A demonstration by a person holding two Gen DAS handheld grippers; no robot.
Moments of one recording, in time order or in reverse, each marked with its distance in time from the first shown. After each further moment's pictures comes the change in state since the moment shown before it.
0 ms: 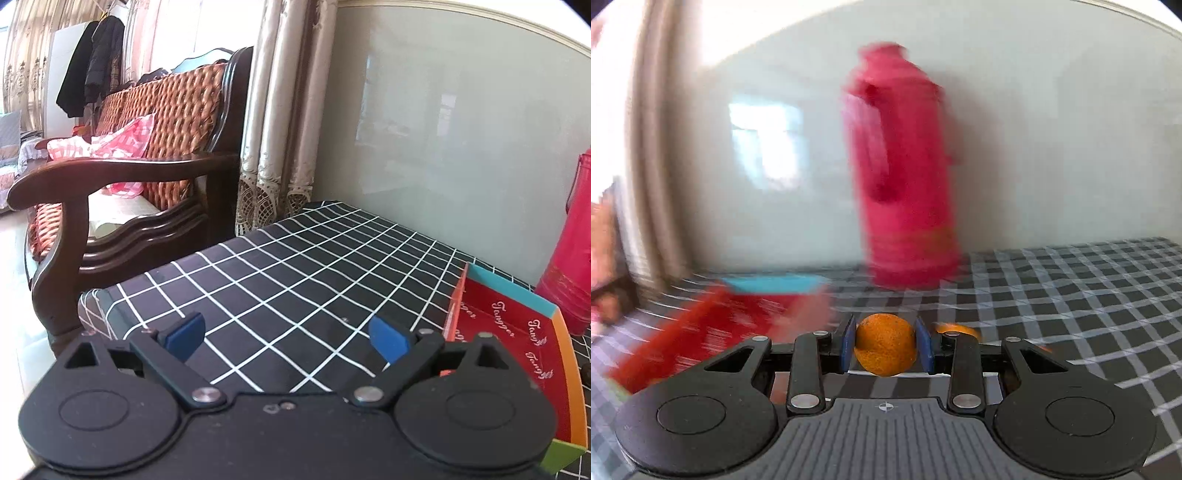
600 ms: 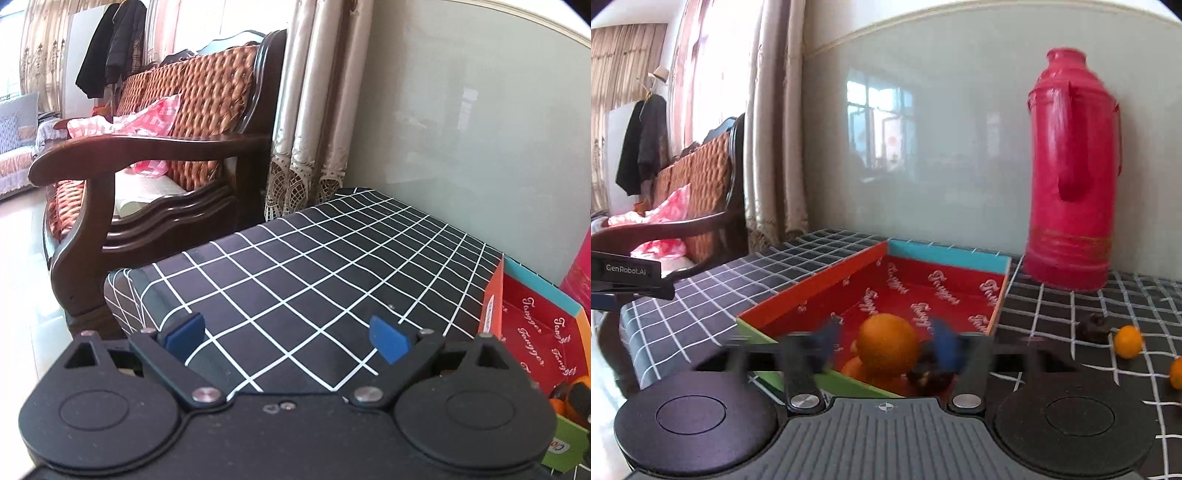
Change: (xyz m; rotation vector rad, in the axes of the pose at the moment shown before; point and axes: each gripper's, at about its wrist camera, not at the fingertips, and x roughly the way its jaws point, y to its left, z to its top) left arm 0.006 0.034 -0.003 -0.043 0.047 0.049; right arm 0.005 0.104 -0.036 -0.197 0.017 0.183
